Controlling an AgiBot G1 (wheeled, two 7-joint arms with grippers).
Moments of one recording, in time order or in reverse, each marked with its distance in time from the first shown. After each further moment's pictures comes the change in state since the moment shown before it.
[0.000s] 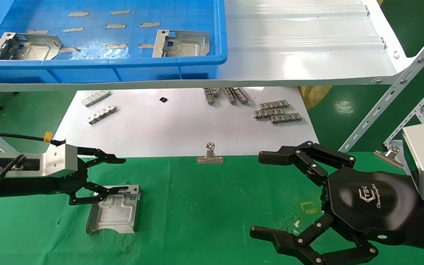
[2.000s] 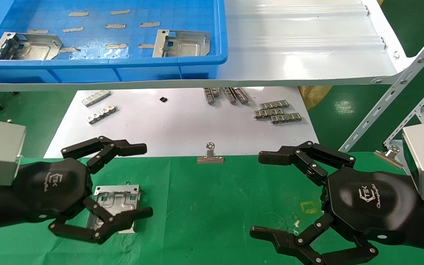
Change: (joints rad) left arm 0.564 -0.275 -0.488 -1.107 -0.366 -0.056 -0.818; right arm 0.000 0.000 0.000 0.000 0.000 0.000 0.000
